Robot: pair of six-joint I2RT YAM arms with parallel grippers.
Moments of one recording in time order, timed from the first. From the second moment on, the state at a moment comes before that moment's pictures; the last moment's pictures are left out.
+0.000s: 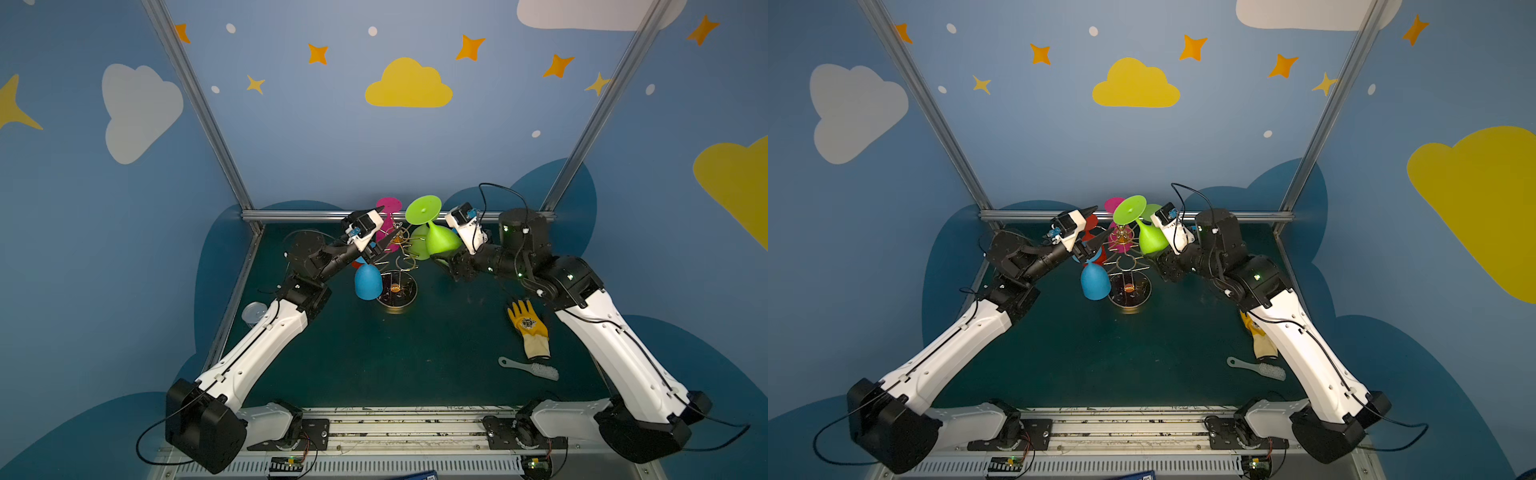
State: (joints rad) left arm -0.44 1.27 1.14 0.40 0.45 0.37; right arm 0.66 1.31 1.66 -0.82 -0.18 -0.13
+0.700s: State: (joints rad) left arm -0.47 1.27 1.15 0.43 0.51 0.48; right arm 0.69 1.45 1.78 -0.94 -0.19 -0.13
